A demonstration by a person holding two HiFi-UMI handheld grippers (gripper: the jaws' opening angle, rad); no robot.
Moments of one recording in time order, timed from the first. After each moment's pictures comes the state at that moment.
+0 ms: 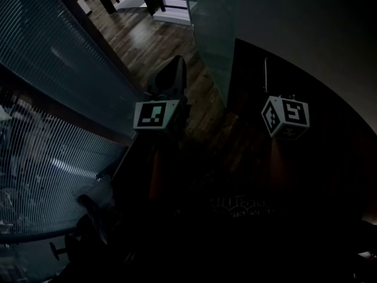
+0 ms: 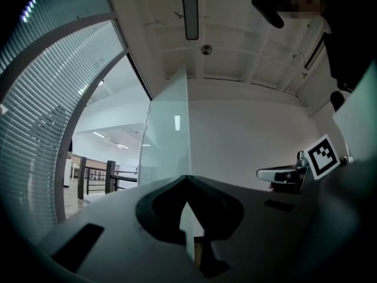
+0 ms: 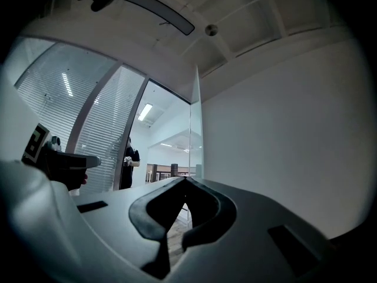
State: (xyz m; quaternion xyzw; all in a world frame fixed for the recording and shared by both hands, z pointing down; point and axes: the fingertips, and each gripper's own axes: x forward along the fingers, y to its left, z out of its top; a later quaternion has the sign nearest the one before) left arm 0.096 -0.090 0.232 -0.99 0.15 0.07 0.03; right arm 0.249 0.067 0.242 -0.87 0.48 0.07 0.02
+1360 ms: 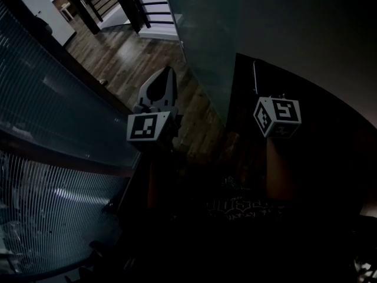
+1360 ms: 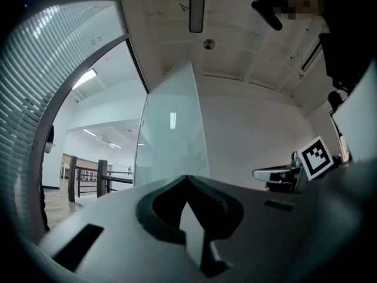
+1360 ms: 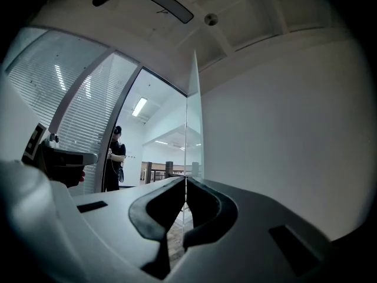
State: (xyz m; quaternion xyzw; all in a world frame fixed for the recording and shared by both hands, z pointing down) left arm 0.195 -0.211 0.240 -0.99 0.11 0.06 0.04; right arm 0.347 -0.051 0.256 -0.88 0.46 0.06 0.01
